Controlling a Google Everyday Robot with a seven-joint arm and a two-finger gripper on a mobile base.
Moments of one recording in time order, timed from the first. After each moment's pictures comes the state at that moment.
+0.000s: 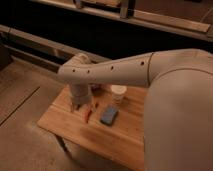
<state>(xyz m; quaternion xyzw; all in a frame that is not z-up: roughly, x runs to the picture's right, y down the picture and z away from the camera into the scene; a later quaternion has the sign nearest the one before) -0.108 0.103 0.703 -0.26 0.23 0.64 0.68</state>
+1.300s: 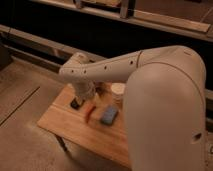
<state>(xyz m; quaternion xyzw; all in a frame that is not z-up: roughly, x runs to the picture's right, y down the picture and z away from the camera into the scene) -0.082 0.079 0.747 -0.15 0.28 0.74 0.59</state>
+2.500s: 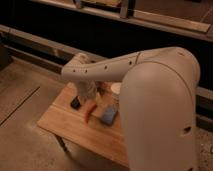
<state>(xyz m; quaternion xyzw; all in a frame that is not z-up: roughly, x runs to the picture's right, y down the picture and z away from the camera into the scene) -0.073 0.080 0.771 -0.15 0.30 0.72 0.60</state>
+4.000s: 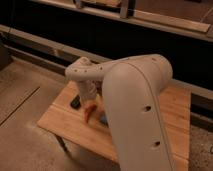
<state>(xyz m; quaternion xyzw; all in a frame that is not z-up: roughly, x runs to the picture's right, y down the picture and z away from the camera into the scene) -0.077 0.101 0.825 -0.20 0.34 0.69 0.61</state>
